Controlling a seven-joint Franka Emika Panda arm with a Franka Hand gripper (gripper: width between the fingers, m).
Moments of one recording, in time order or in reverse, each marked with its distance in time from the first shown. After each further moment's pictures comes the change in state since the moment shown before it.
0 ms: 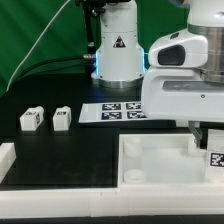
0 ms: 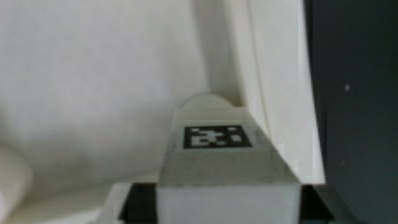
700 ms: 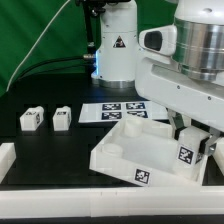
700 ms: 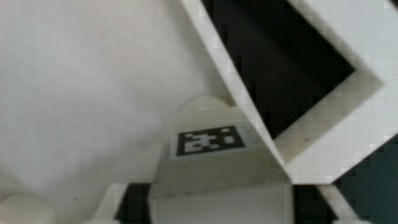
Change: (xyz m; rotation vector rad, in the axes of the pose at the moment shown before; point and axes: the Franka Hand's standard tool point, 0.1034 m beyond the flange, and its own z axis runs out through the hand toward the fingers) arm 0.006 0.032 -0.003 -0.107 0.040 0.467
